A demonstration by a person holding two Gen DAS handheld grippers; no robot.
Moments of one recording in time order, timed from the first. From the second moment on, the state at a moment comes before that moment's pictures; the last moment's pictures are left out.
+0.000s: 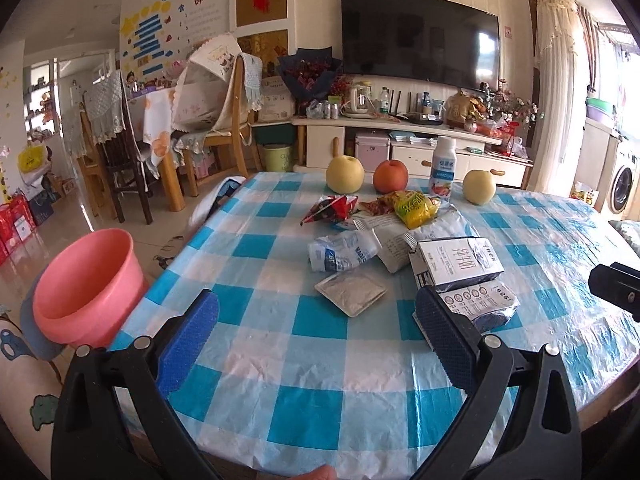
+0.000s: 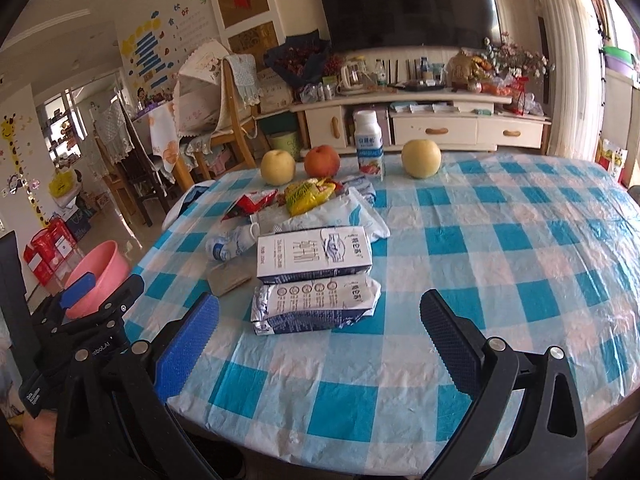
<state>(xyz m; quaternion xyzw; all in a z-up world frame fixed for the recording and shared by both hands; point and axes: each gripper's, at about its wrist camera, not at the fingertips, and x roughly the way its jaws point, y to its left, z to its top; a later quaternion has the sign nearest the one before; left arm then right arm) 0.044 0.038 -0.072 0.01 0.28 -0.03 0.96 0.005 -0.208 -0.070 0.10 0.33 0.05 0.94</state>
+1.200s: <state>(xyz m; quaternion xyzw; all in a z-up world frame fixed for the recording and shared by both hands) 0.216 0.040 -0.143 -0.02 0.38 -0.11 0.92 0.159 -0.229 -0.104 0.15 0.47 0.09 0.87</state>
